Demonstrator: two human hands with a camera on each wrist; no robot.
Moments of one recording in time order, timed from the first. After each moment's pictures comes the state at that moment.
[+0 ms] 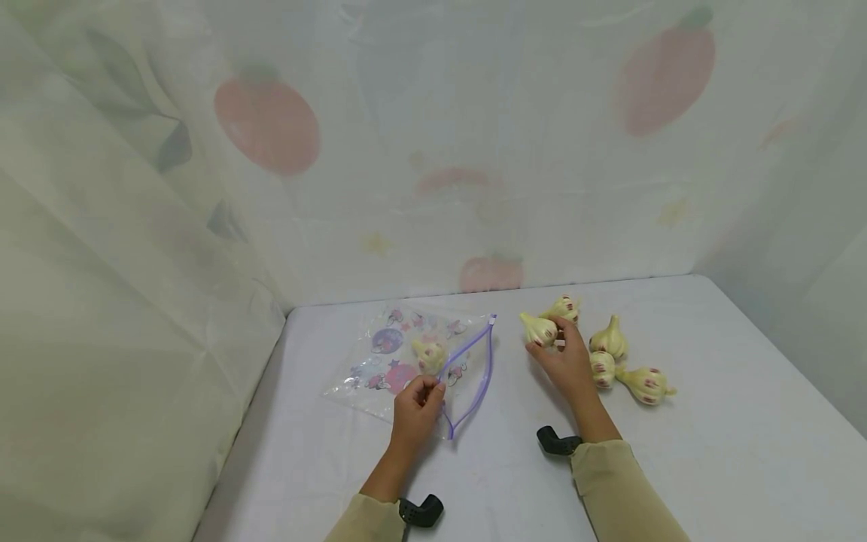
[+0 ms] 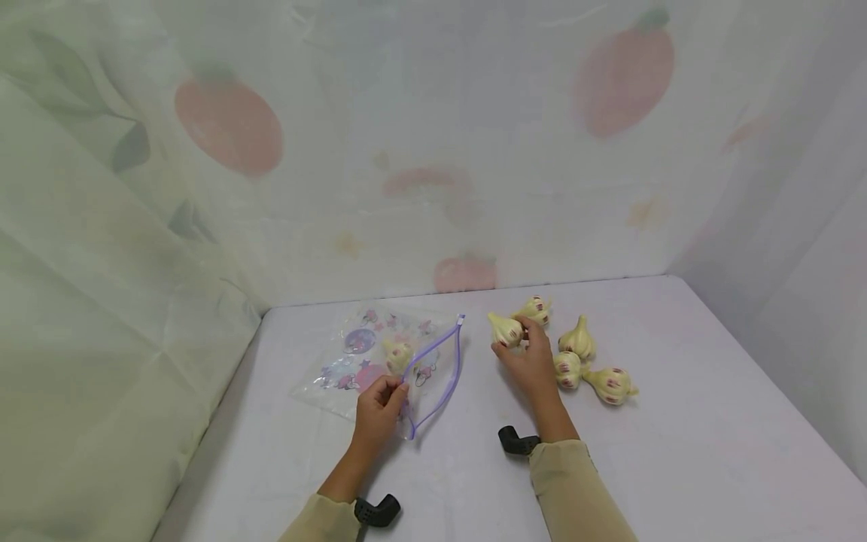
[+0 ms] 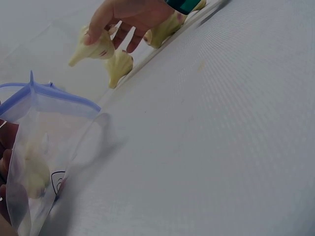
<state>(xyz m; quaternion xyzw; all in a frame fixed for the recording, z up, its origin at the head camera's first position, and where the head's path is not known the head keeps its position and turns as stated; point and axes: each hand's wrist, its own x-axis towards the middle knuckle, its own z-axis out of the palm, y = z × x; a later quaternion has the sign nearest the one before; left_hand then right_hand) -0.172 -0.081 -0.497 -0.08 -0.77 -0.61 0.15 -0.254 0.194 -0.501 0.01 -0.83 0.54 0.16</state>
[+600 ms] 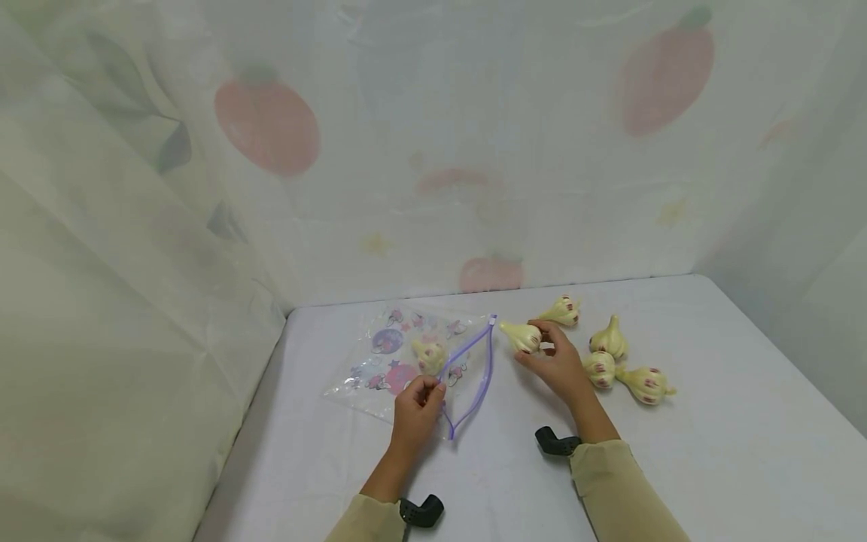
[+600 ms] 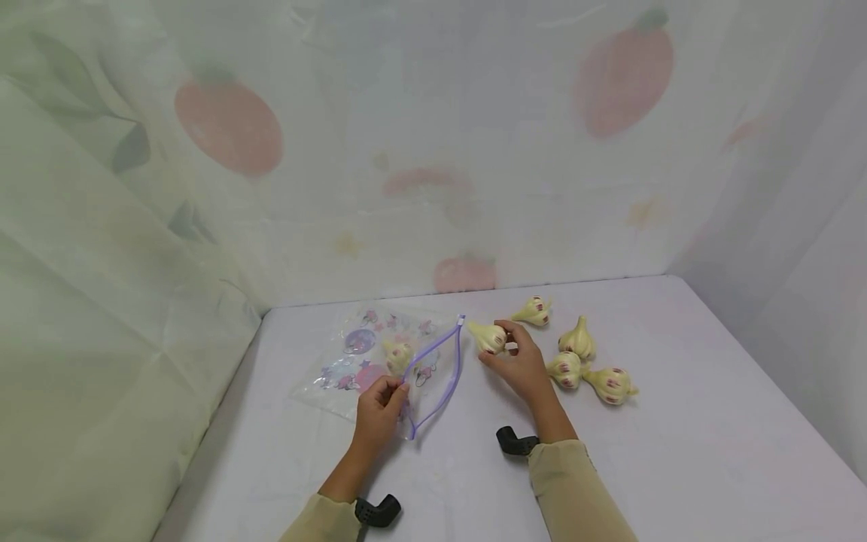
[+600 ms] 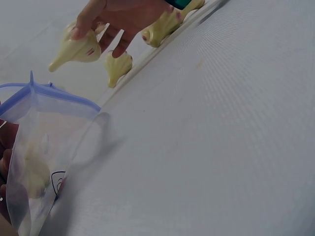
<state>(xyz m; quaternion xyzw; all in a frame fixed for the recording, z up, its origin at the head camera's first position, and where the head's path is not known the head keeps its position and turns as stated) -0.185 -0.082 -0.524 -0.06 -0.78 -0.61 0.15 -0.248 0.189 -0.495 0.08 -0.83 0.55 0.08</state>
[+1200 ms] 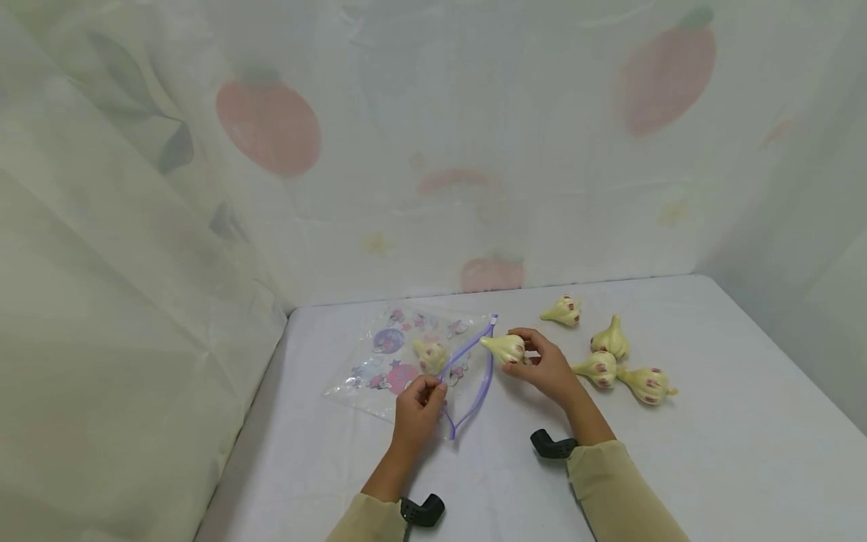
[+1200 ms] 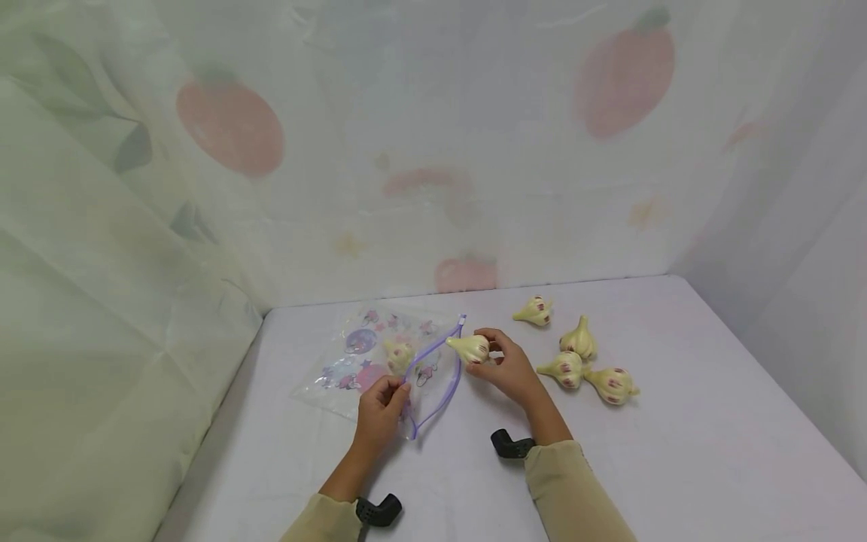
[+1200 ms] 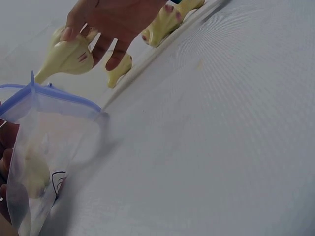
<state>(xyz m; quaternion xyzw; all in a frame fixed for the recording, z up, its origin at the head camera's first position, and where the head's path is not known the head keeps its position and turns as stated) -0.190 -0.084 -0.534 -0.08 -0.77 -0.61 0.17 -0.247 0.174 -0.493 0.11 -0.82 0.56 -0.01</state>
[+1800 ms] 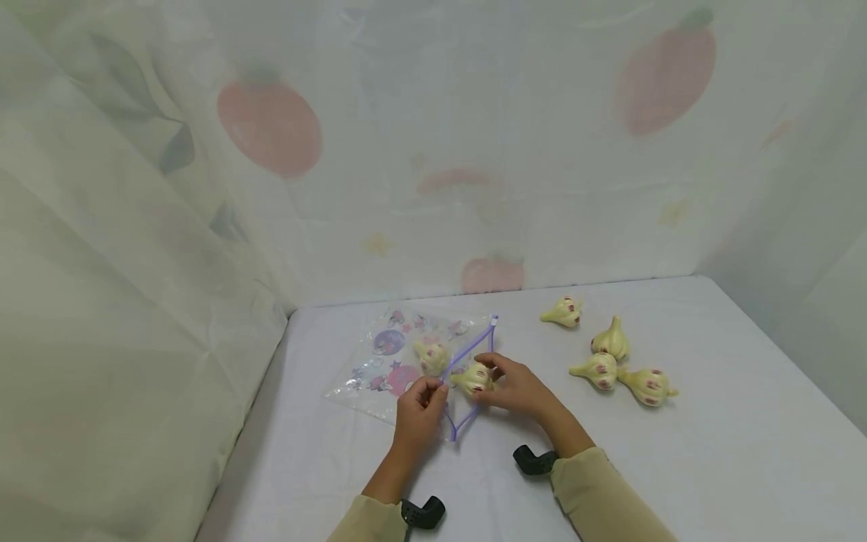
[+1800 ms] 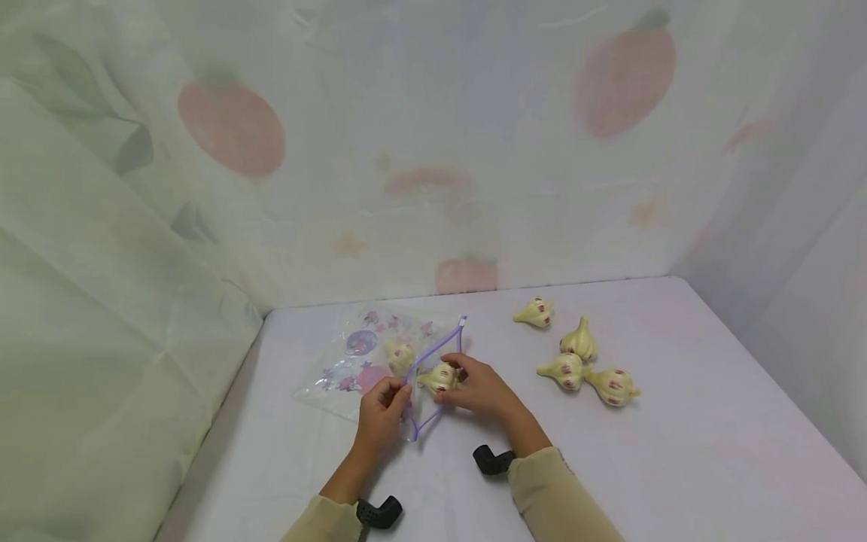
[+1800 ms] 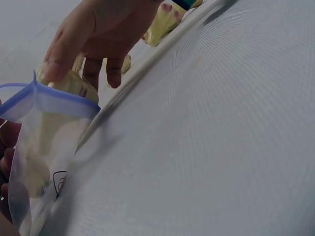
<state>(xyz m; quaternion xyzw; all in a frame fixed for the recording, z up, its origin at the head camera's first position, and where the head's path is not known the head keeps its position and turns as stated) -0.173 -0.078 -0.497 -0.10 -0.77 -0.60 0.17 -0.236 0.134 -0.504 0.21 -0.86 0.45 -0.06</state>
